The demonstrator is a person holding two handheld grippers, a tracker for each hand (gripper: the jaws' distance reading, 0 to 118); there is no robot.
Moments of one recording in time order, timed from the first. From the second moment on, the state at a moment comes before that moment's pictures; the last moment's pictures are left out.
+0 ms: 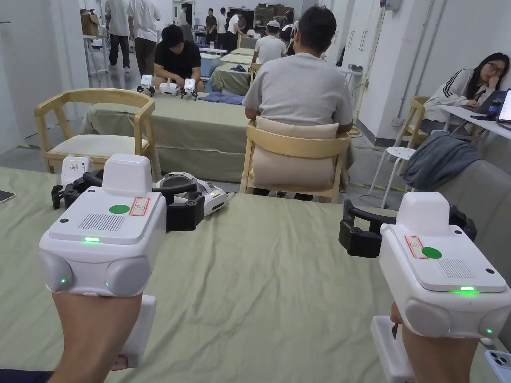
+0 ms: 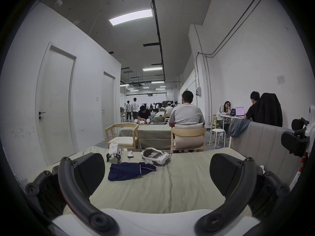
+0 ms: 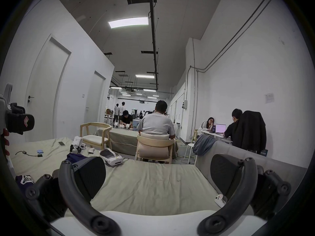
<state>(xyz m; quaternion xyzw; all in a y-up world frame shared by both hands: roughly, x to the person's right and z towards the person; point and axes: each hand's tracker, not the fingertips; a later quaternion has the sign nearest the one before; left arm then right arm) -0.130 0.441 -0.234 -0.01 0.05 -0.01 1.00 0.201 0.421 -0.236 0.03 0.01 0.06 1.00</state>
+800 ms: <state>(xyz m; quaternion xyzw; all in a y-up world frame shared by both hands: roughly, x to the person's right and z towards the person) -0.120 0.447 -0.225 -0.01 0.05 -0.01 1.00 0.210 0.417 -0.242 0.04 0.01 0.06 1.00</state>
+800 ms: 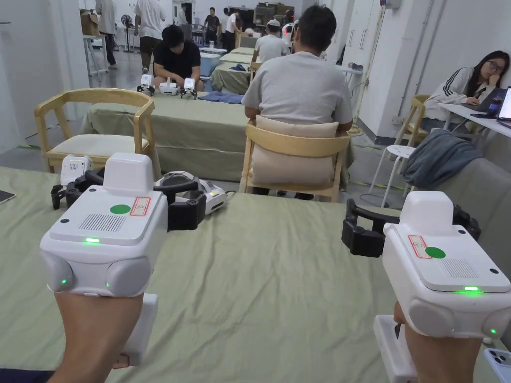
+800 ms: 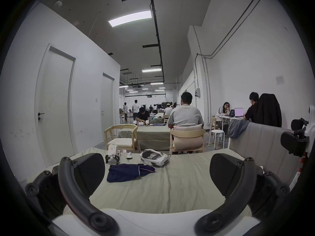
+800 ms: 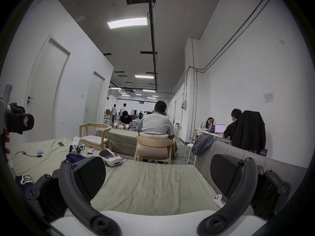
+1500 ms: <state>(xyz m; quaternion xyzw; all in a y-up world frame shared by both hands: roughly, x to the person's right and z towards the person) -0.125 0.454 -0.227 0.00 0.02 0.02 1.00 0.210 0.416 -0.242 0.03 0.00 0.06 1.00</state>
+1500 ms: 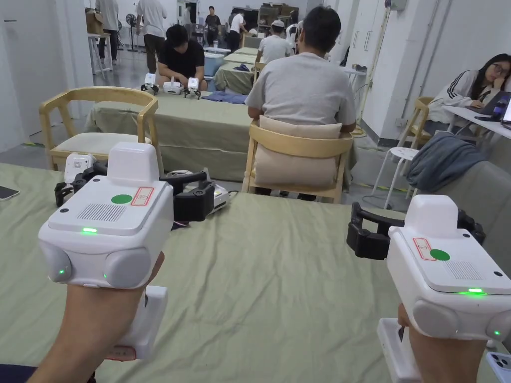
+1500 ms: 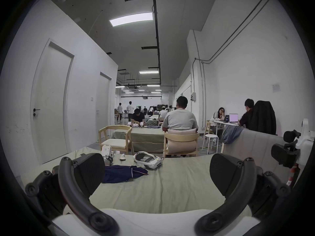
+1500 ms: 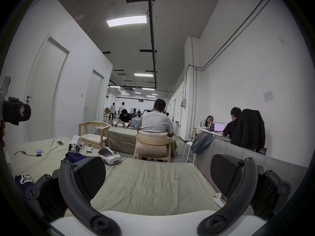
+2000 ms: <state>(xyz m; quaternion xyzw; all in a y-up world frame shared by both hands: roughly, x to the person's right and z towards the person) -0.131 0.469 -0.221 -0.01 0.04 0.05 1.00 0.210 0.418 -0.238 0.04 -0.01 0.06 1.00</state>
